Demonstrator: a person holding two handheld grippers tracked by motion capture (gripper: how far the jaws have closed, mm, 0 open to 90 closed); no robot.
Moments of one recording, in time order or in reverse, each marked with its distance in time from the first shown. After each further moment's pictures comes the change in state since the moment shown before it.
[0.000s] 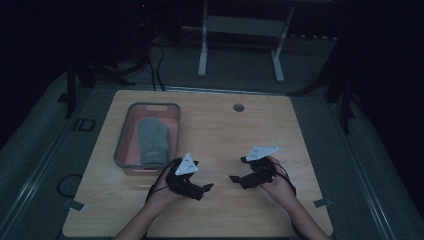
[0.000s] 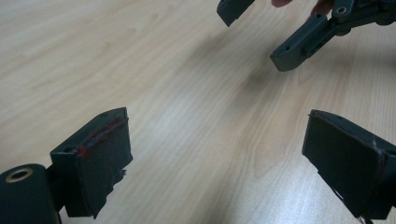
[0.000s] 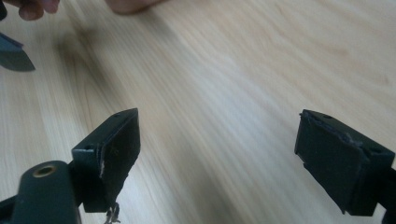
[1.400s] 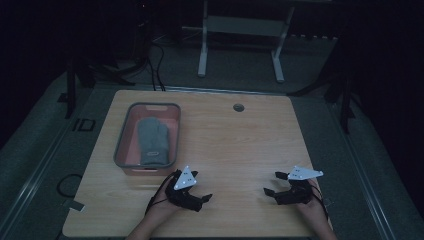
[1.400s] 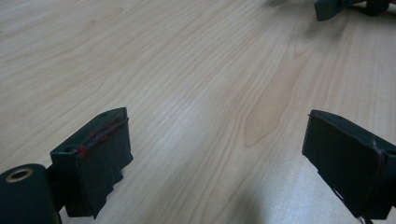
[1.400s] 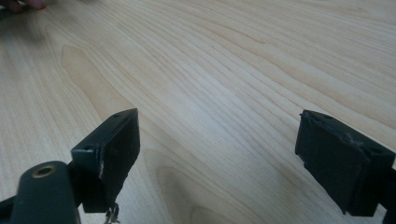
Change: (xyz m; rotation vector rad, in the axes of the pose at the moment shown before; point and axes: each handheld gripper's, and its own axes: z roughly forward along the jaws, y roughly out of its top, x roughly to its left) left arm -0.012 -0.034 0.006 -0.025 0.021 0.012; right arm -0.026 -0.111 -0.062 -0.116 -0.102 0.139
